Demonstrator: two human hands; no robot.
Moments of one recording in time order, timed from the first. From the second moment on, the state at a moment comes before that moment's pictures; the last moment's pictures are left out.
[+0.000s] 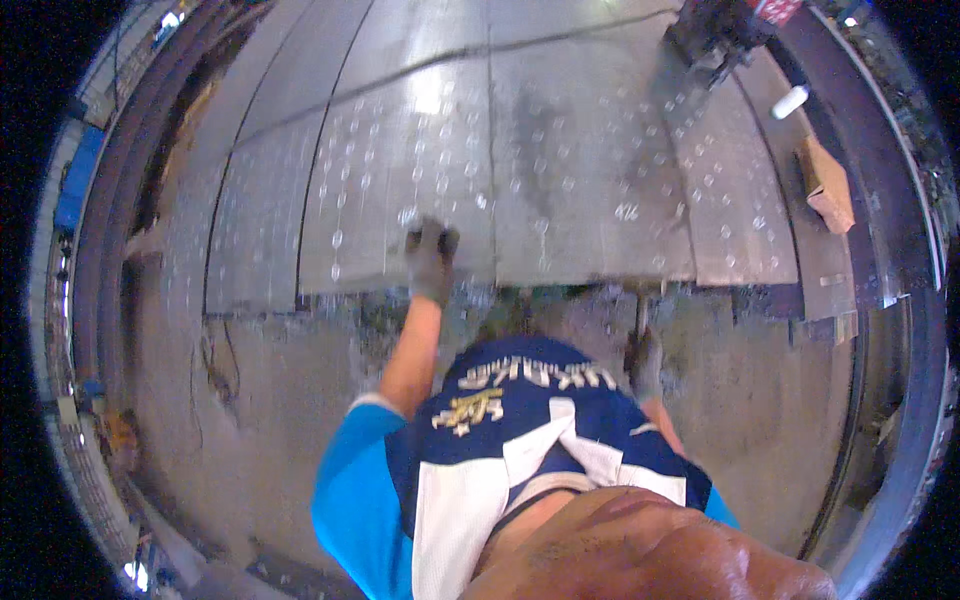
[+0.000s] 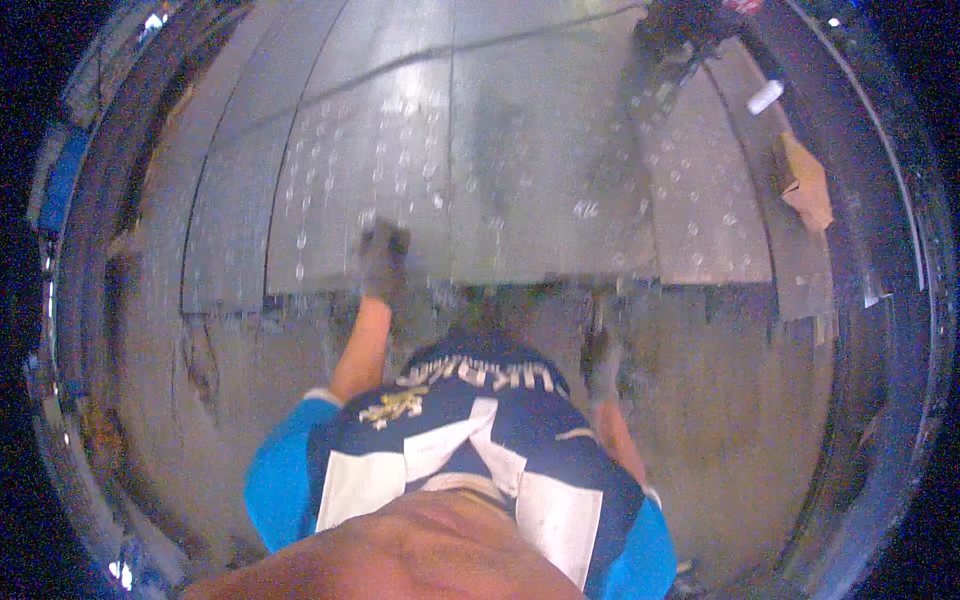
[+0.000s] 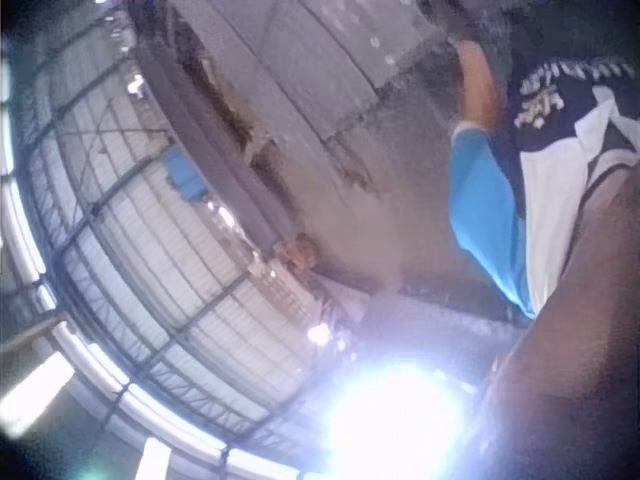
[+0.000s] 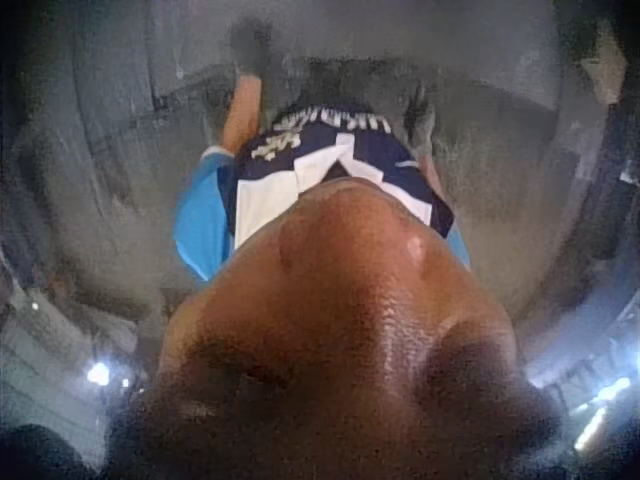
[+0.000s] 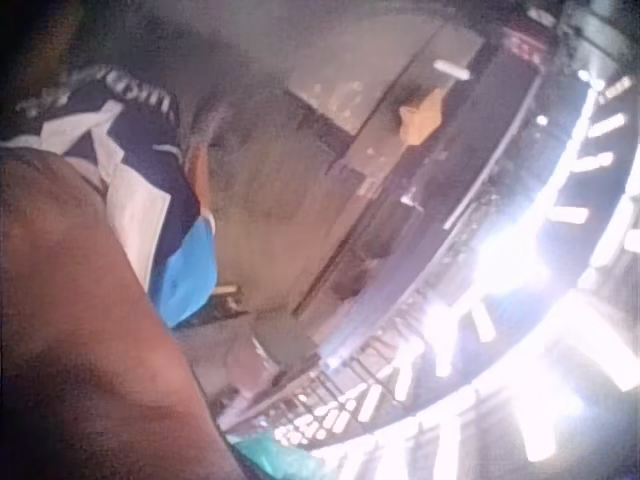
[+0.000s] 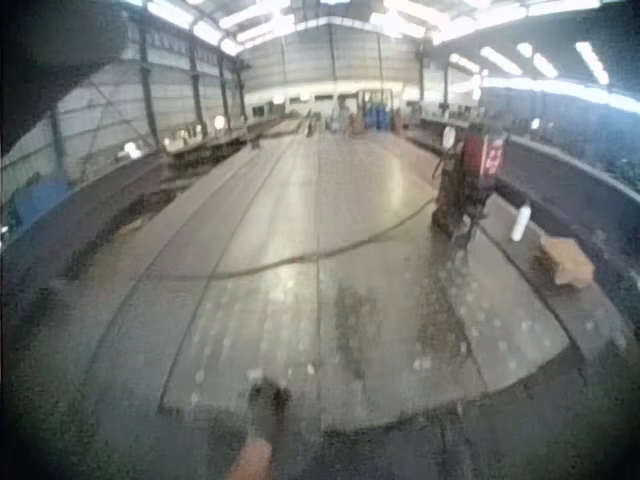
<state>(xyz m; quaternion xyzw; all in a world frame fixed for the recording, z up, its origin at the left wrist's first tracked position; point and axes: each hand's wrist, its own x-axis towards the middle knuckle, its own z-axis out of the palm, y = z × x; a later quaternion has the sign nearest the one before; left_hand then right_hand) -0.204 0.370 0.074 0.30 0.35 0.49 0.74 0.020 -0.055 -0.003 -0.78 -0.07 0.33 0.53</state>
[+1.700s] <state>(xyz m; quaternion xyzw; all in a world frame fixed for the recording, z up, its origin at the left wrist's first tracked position) -0.249 0.380 0.013 0.64 0.45 0.25 0.57 -0.045 0.109 -0.005 -0.34 0.20 0.60 0.69</state>
